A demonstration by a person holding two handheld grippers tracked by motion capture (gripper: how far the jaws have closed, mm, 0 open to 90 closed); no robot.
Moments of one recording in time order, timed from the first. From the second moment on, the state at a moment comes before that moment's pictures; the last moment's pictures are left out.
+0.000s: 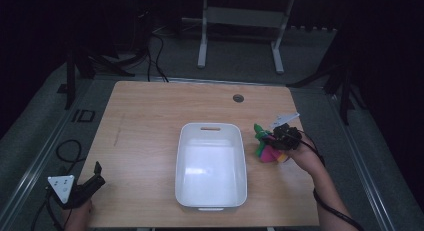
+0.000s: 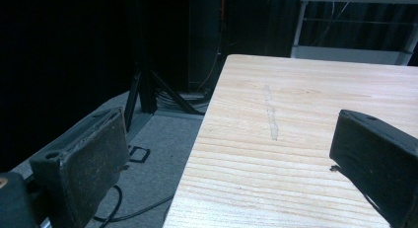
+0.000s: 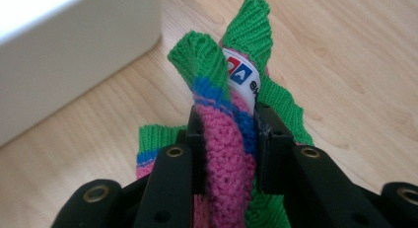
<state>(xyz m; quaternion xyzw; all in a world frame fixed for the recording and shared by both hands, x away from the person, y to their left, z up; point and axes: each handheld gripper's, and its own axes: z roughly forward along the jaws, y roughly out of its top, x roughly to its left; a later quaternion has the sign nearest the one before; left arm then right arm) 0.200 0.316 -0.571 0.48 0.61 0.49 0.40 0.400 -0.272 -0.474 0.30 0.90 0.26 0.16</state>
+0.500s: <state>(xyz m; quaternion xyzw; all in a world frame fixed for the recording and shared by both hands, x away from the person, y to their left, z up) 0.200 0.316 -0.571 0.48 0.61 0.49 0.40 0.403 -0.265 -0.528 0.32 0.91 0.25 0.13</state>
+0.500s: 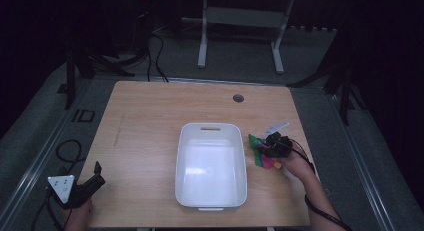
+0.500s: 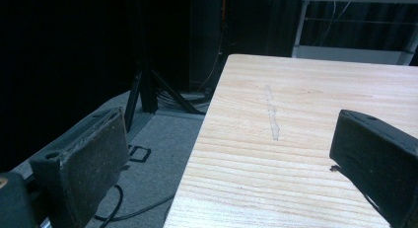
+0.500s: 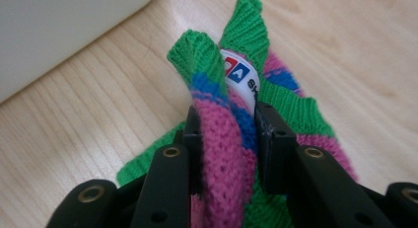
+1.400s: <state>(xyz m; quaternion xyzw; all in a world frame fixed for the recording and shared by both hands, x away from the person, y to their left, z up) 0.200 0.316 -0.571 0.48 0.61 0.49 0.40 0.356 -0.316 -0.490 0.38 0.84 0.35 0.14</state>
